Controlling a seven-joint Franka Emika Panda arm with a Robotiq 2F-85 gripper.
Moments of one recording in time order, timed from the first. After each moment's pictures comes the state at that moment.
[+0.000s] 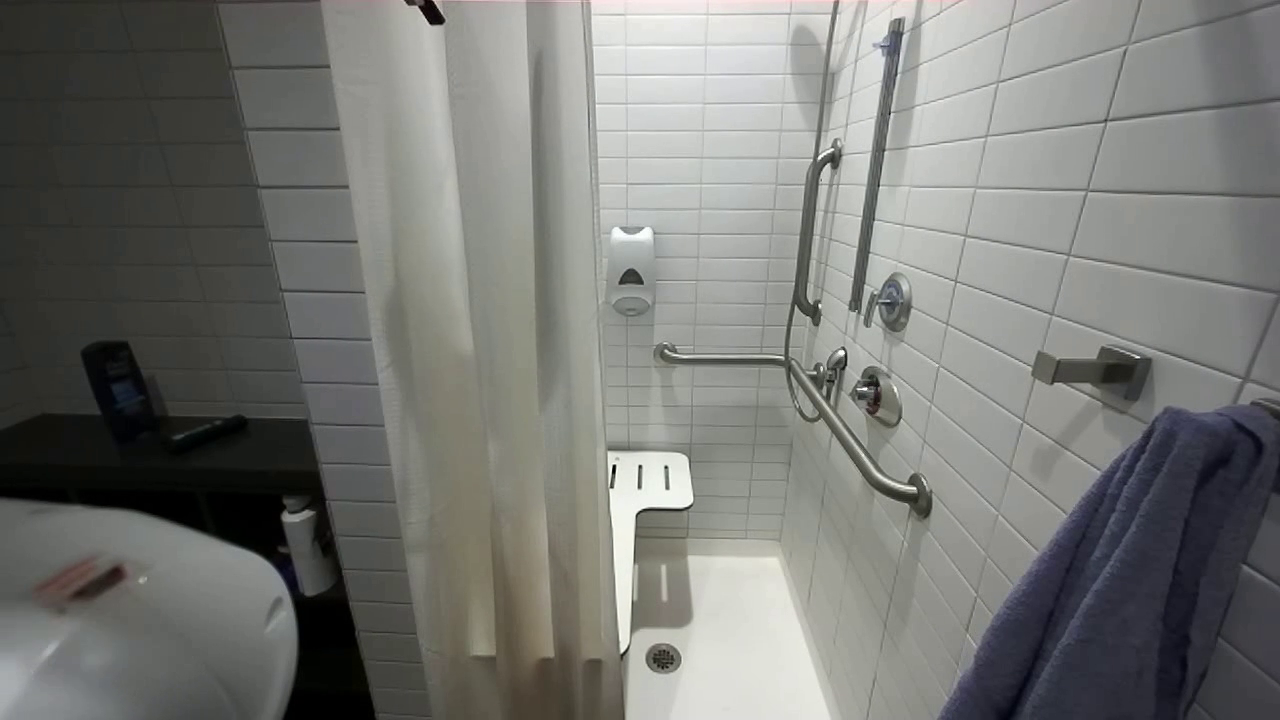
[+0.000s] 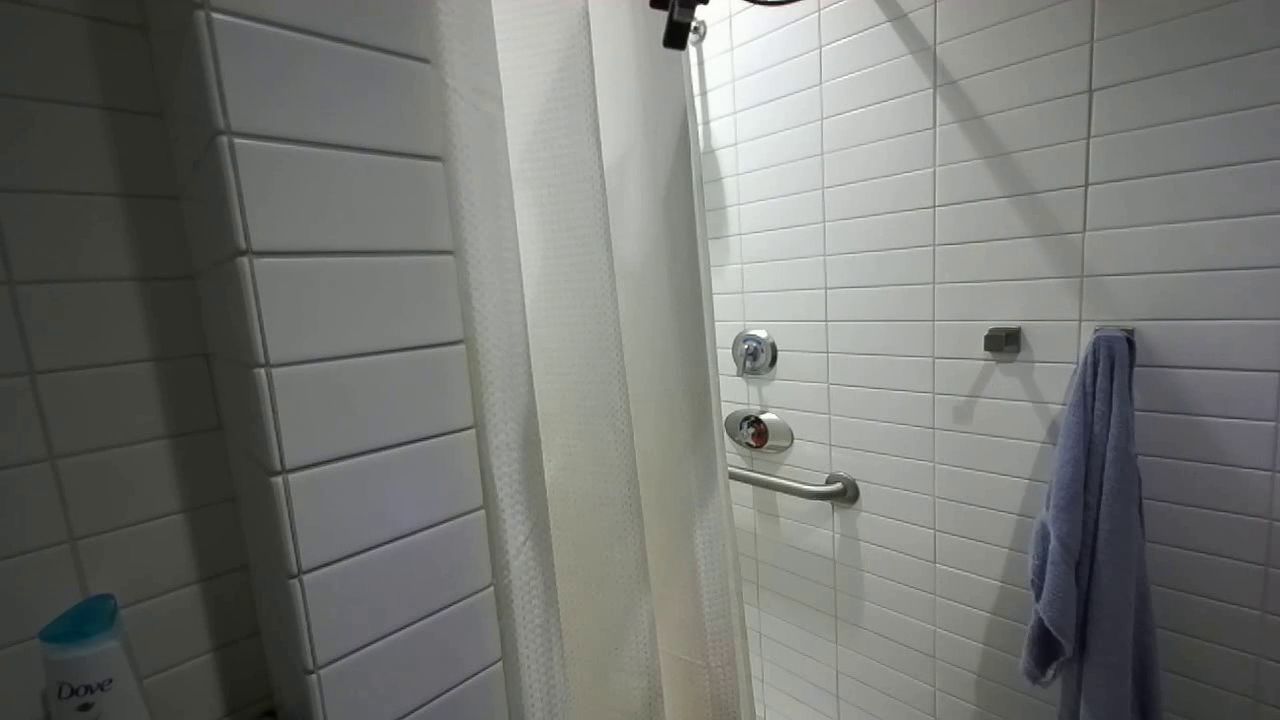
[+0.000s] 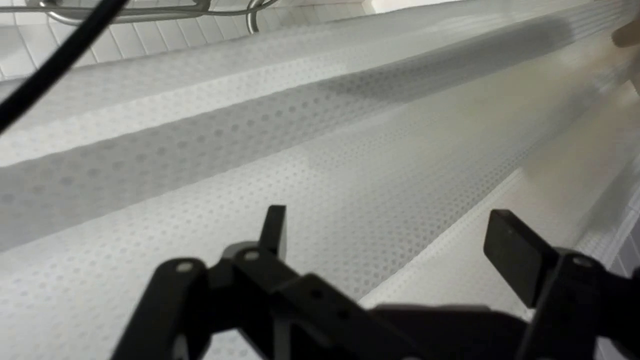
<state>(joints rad) 0.24 -0.33 0.14 -1.72 -0.36 2.12 -0.84</state>
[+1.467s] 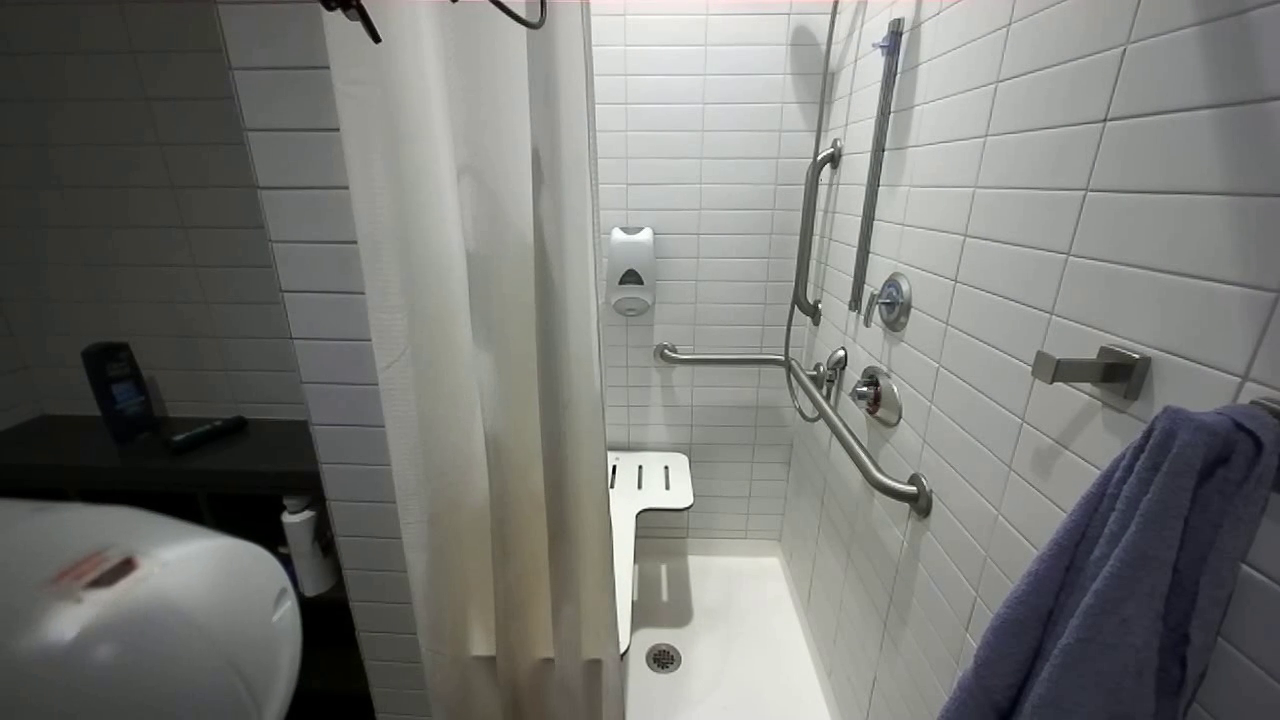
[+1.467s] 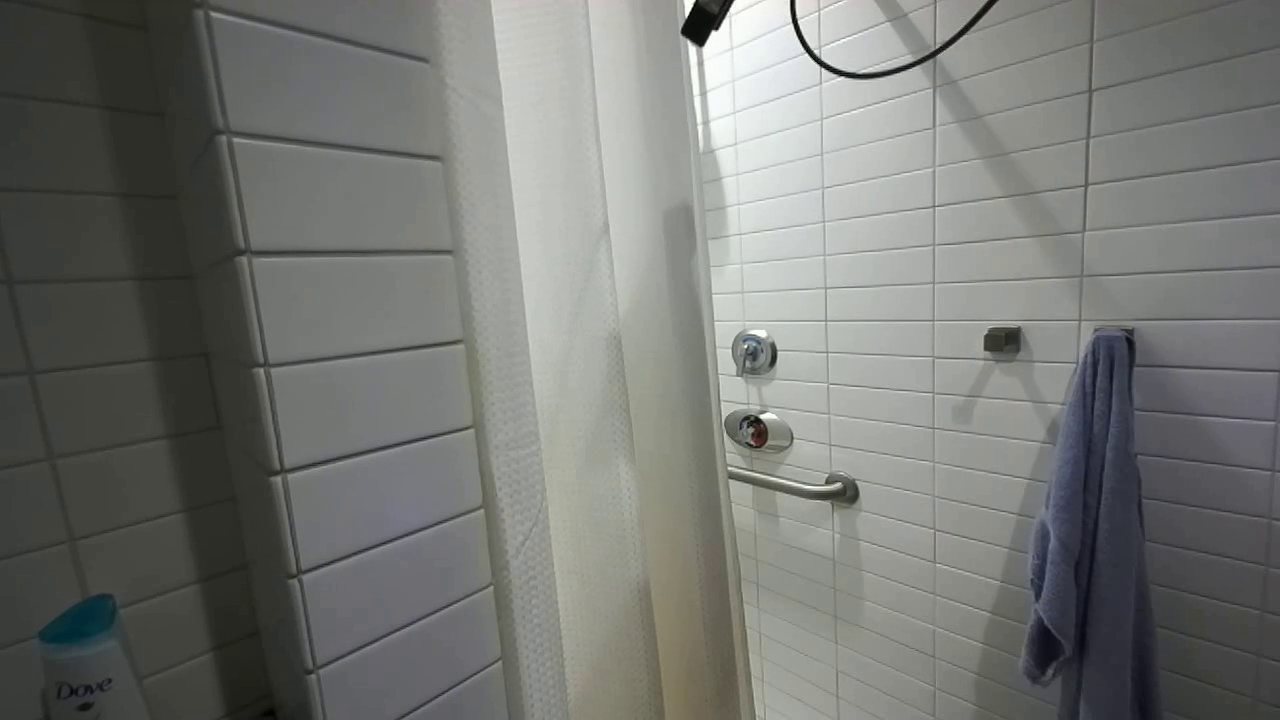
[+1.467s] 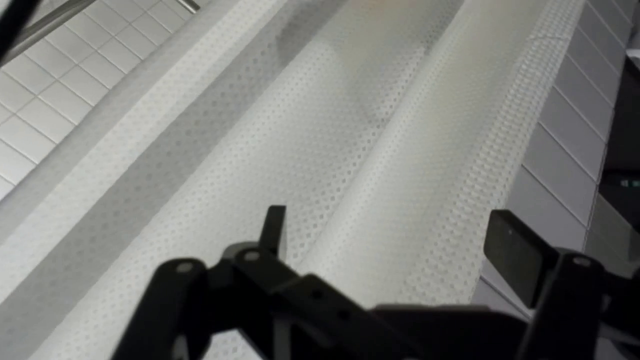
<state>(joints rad) 0.29 -0.62 0.06 -2.11 -0.02 2.33 -0.65</state>
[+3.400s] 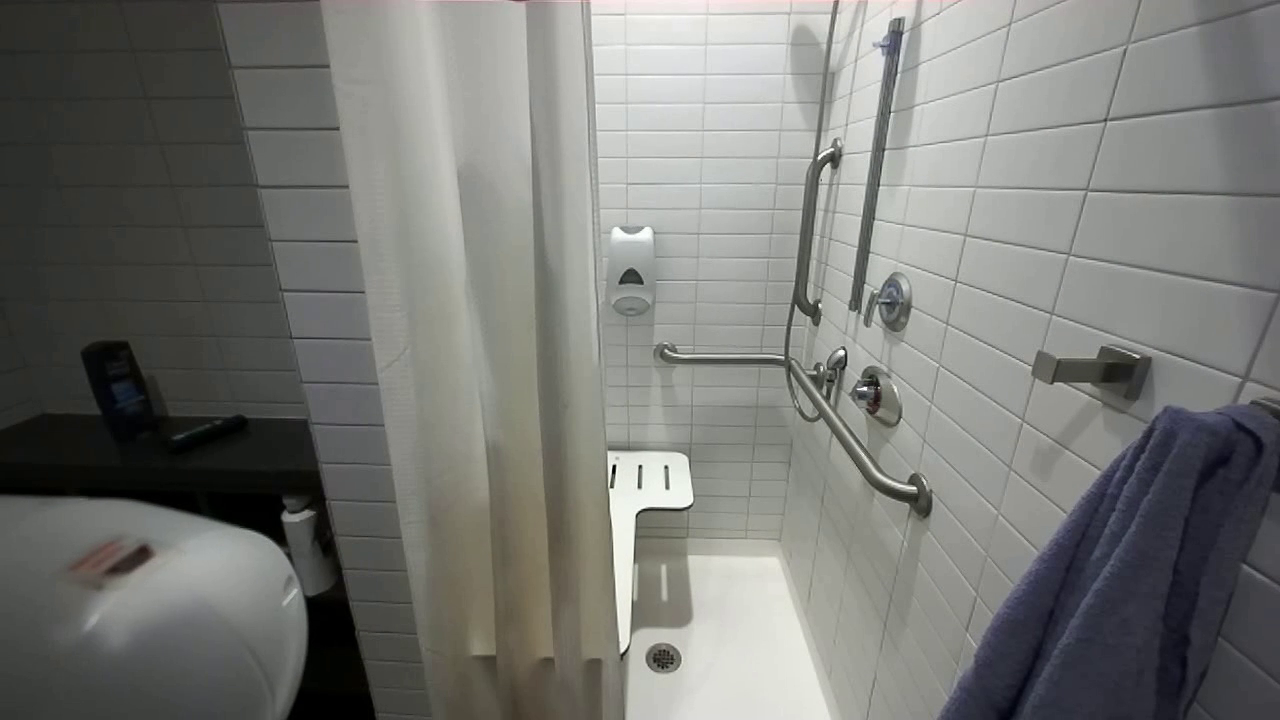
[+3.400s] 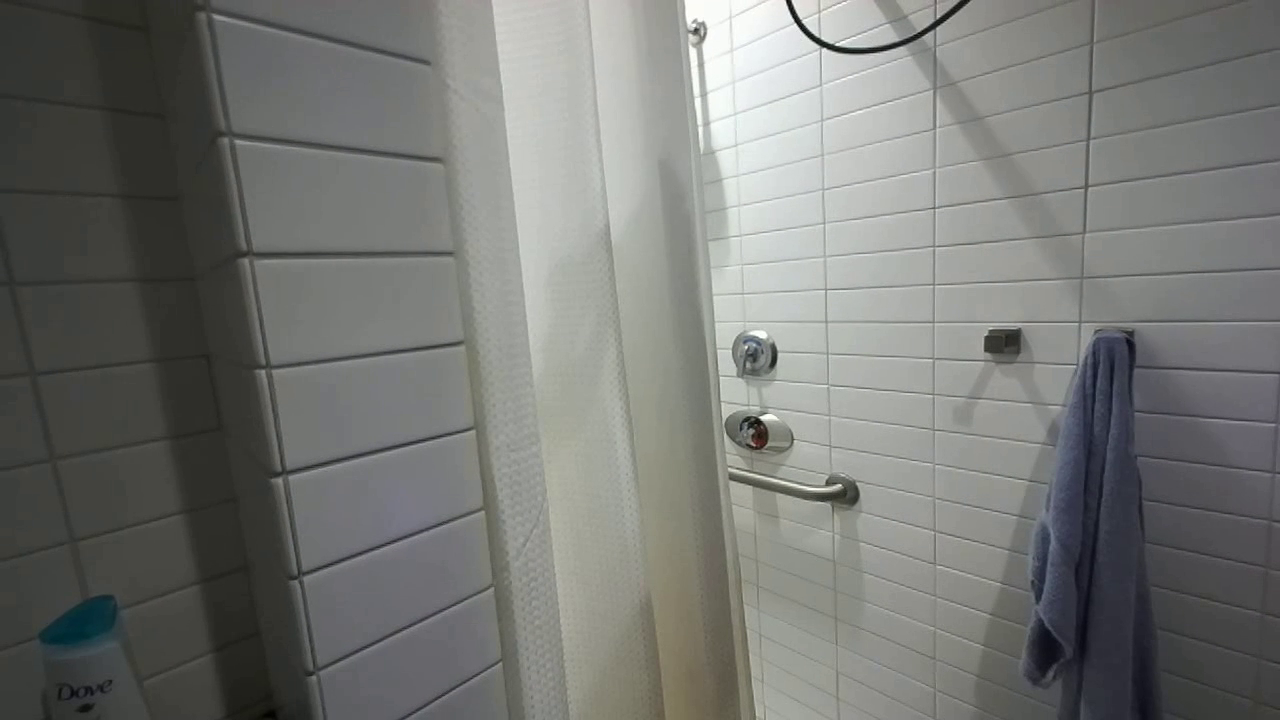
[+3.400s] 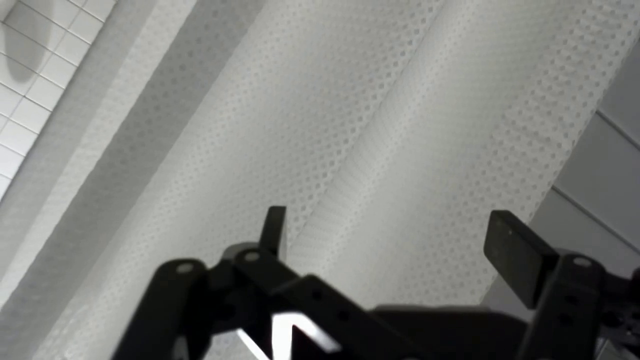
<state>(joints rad) 0.33 -0.61 0.04 -2.16 0.01 2.78 -0.56</state>
